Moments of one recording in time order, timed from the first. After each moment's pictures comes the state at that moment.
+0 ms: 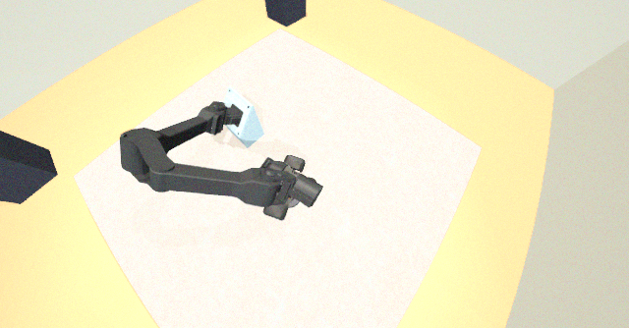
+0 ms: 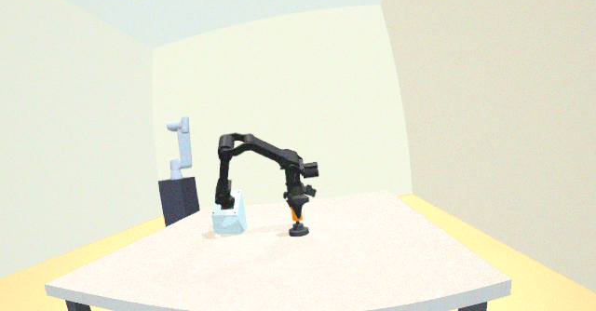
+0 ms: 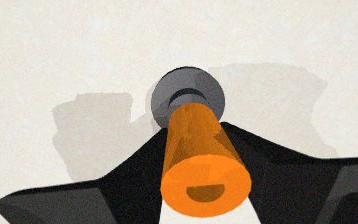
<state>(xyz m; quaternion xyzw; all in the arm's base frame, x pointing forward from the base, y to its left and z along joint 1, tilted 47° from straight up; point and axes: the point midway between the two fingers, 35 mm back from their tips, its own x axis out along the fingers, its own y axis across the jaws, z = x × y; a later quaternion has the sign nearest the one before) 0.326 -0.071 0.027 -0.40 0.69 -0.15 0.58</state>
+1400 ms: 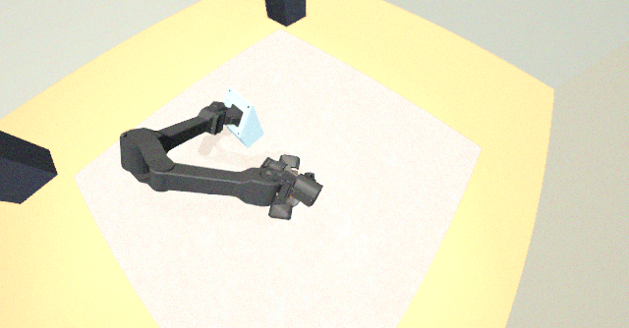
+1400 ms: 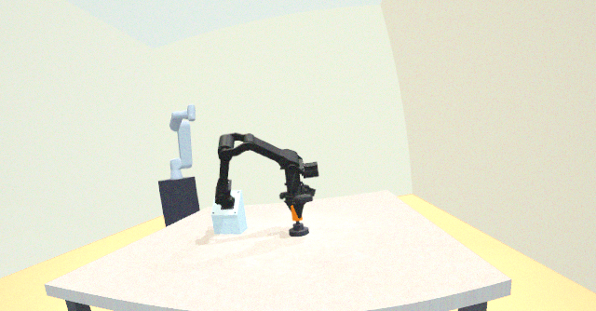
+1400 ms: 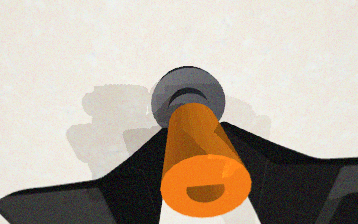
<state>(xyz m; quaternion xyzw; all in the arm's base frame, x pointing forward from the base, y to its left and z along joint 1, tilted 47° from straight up) 0.326 -0.070 0.027 -0.45 0.71 -0.08 0.54</state>
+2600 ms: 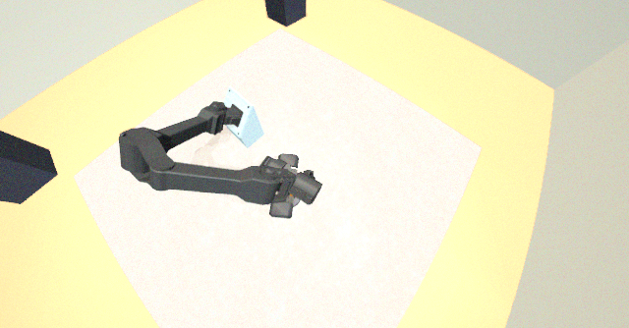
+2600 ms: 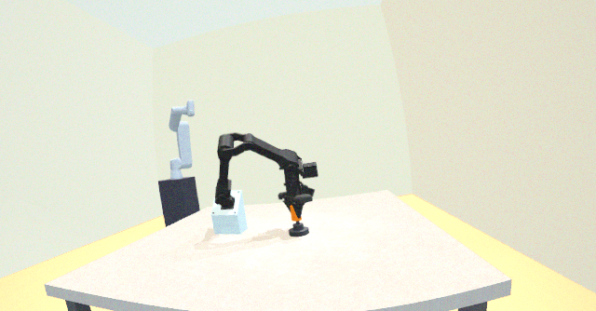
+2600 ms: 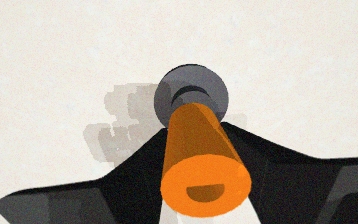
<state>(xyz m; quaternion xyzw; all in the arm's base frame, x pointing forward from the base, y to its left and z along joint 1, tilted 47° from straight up) 0.322 -0.069 0.025 -0.46 0.71 -0.07 0.53</state>
